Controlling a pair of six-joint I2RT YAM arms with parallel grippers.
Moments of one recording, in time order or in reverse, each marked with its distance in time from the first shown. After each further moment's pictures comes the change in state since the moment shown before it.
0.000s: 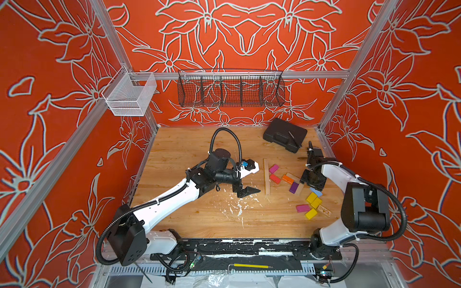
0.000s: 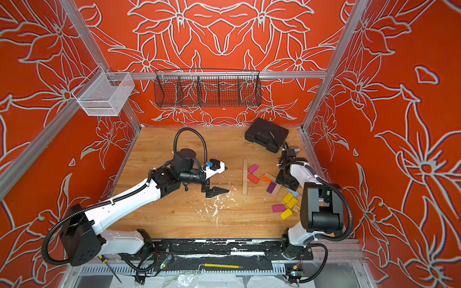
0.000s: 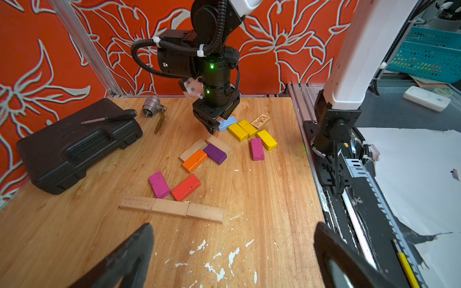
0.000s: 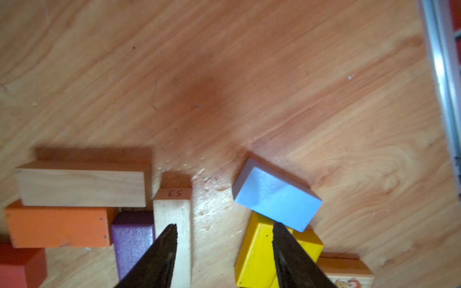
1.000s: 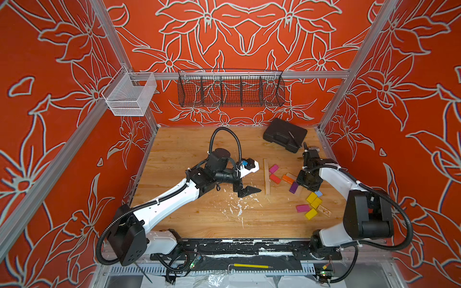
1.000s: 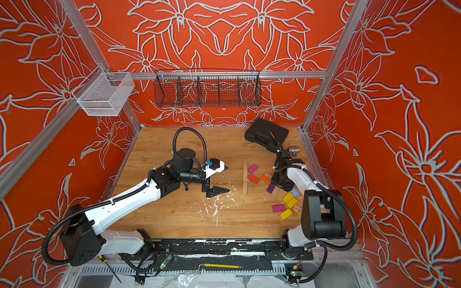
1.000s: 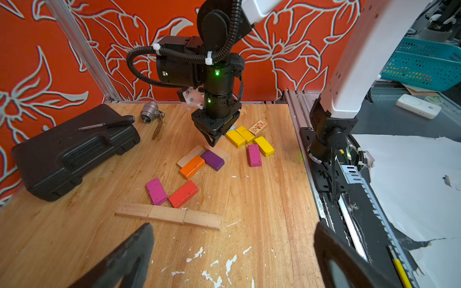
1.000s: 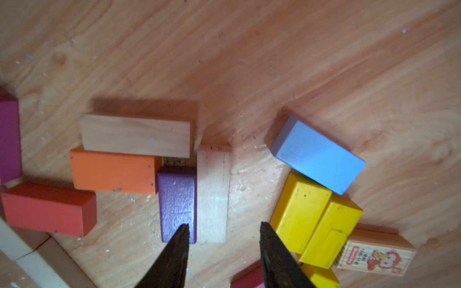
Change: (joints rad) left arm 0.000 0.000 0.000 0.023 0.019 -0.023; right arm 0.089 -0.055 -0.028 -0.004 -0.089 0.082
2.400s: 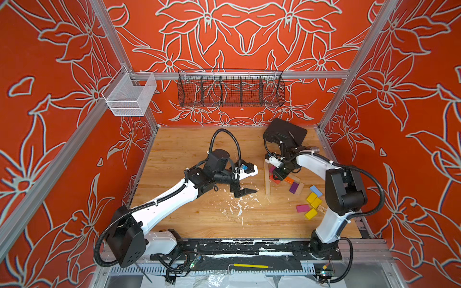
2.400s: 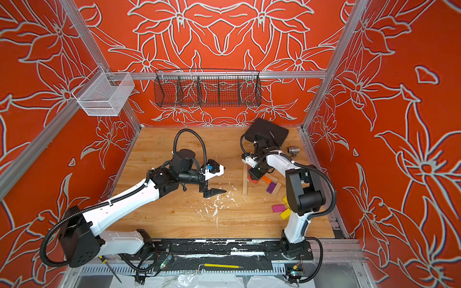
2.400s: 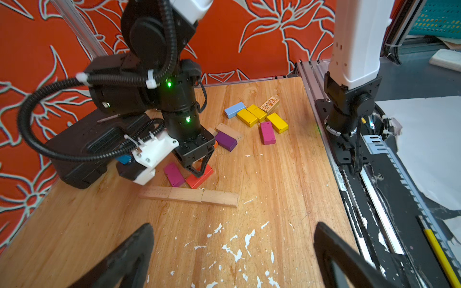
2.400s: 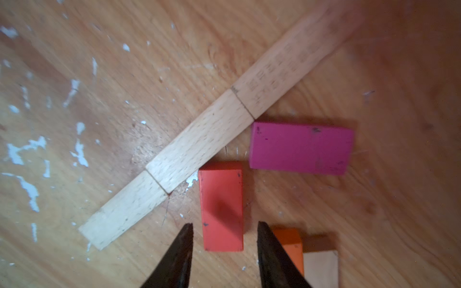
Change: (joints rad) left arm 0.013 -0.015 0.000 -0.085 -0.068 0.153; right arm 0.243 0.233 0.271 0.053 -0.257 -1.061
